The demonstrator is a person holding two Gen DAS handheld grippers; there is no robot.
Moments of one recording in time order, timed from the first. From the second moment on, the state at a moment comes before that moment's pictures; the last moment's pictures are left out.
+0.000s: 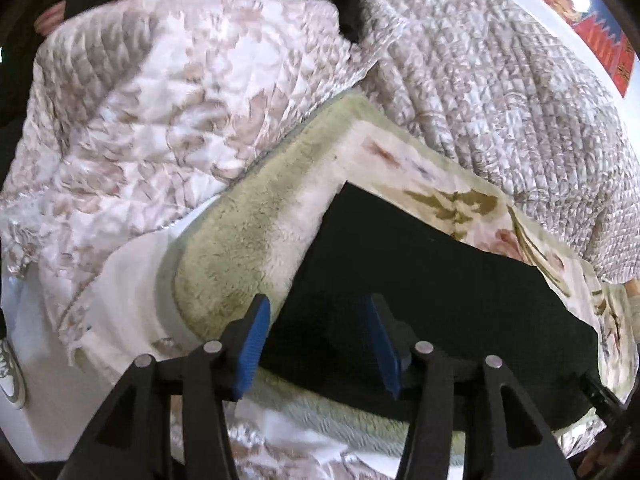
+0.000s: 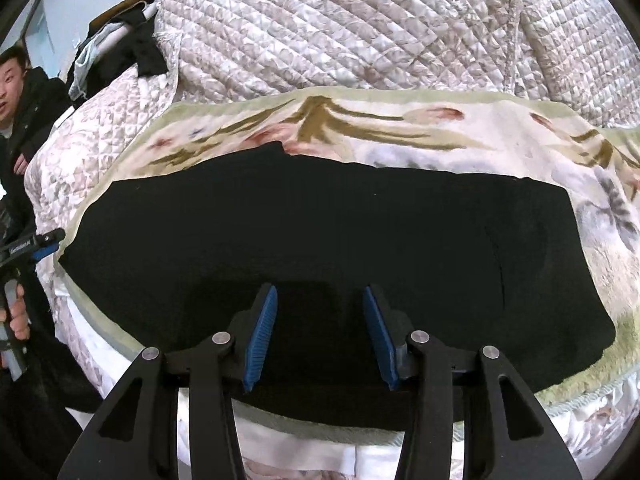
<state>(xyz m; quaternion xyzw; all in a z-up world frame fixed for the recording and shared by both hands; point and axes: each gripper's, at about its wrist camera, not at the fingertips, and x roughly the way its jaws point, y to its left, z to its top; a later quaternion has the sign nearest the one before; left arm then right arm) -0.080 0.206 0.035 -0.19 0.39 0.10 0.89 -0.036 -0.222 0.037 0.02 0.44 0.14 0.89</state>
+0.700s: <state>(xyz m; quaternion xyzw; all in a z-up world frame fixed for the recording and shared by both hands) -0.051 0.190 0.021 -0.16 0.40 0.06 0.90 -0.028 -0.208 0.030 0.03 0.44 0.18 0.88</state>
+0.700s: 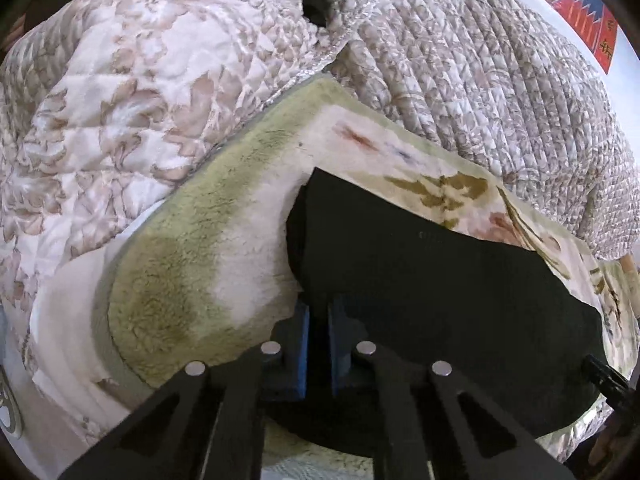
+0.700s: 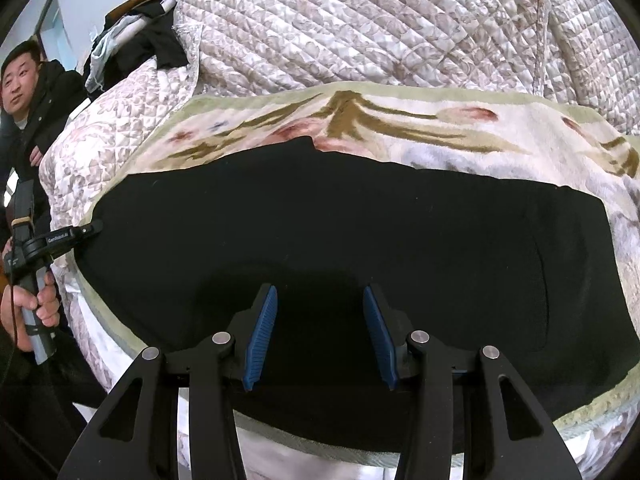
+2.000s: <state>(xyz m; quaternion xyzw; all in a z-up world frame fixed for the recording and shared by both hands) -0.017 -0.033 0.067 -0.12 0.42 -0.24 0.87 -0.026 -0.258 0.033 0.15 0.43 0.17 0.87</state>
